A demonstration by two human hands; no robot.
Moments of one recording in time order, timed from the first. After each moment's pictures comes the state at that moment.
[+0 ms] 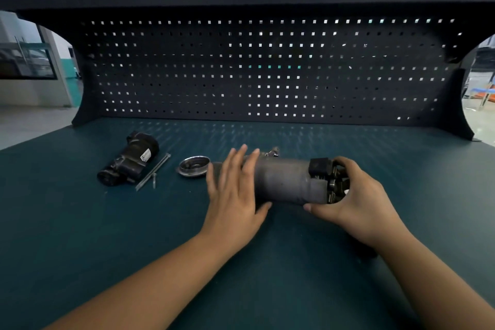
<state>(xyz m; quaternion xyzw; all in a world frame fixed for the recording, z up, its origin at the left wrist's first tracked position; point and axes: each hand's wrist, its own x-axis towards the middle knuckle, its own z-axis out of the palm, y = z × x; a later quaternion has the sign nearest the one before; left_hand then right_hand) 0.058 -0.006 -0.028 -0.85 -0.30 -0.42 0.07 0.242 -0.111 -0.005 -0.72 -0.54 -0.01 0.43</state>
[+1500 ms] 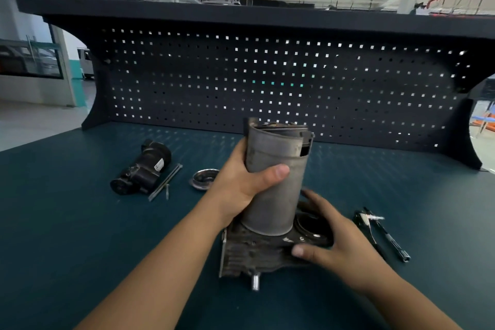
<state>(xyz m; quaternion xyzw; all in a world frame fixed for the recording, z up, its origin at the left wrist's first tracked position) 0.032 0.015 0.041 -0.67 -0.10 -0.44 -0.58 0.193 -0.102 -0.011 -0.61 -0.66 0.11 0.42</state>
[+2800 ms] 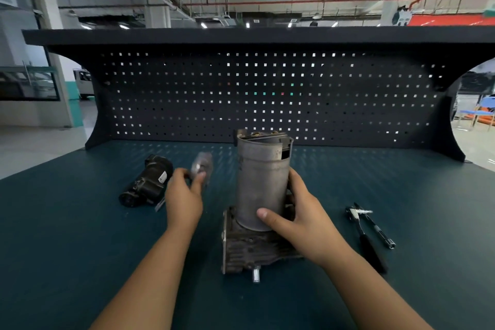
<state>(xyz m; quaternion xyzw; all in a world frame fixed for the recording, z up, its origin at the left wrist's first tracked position) -0.007 0.081 -0.011 -0.64 -0.47 -0.58 -0.19 0.146 -0.089 0.013 -0.56 -0.63 0.14 0.52</state>
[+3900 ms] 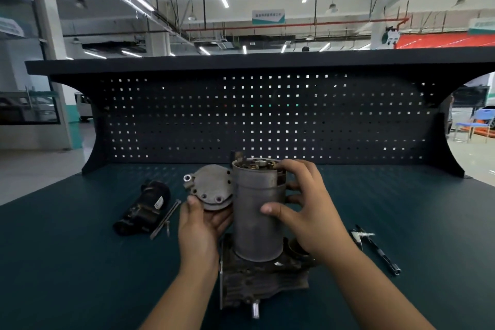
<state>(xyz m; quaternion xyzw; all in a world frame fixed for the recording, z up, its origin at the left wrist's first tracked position) 0.018 0.014 0.019 -0.38 -0.20 -0.65 -0.63 0.154 -0.078 0.053 -0.51 -0.65 0.00 0.56</state>
